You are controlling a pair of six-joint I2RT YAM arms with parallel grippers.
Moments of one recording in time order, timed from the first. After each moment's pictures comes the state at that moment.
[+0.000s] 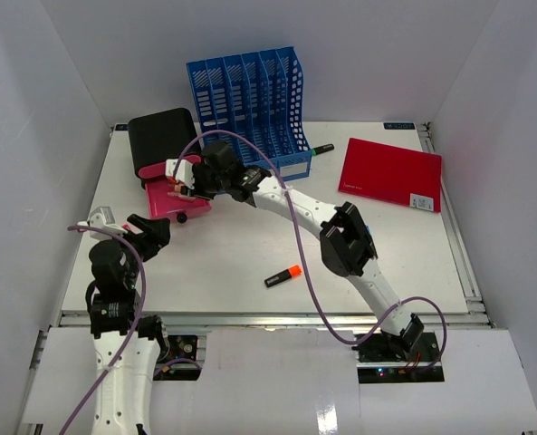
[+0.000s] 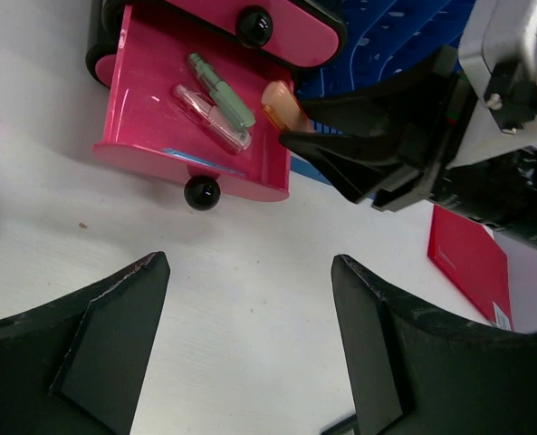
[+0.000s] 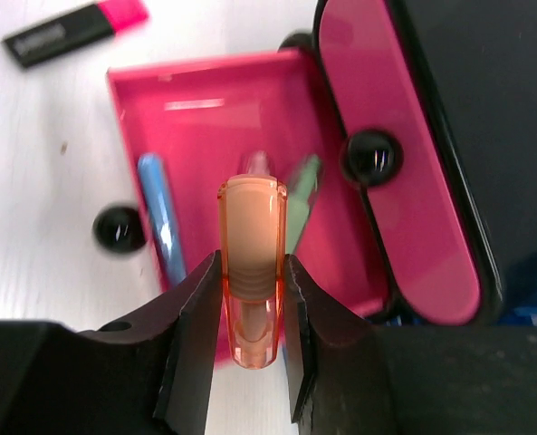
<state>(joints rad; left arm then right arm) 0.12 0.37 0.51 -0.36 0.12 -0.63 0.94 2.36 2.21 -0.30 -0.36 -0.68</state>
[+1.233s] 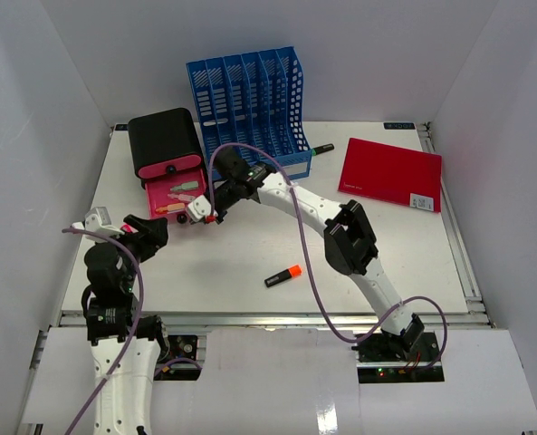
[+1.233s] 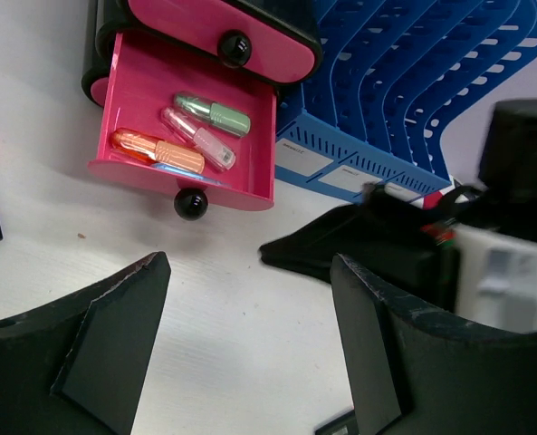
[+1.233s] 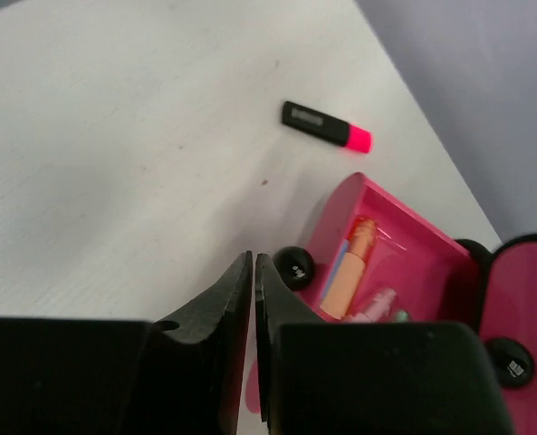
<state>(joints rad) 0.12 0.34 0.56 -0.41 0.12 -0.61 0.91 2.35 2.21 -0.67 -0.98 -1.37</state>
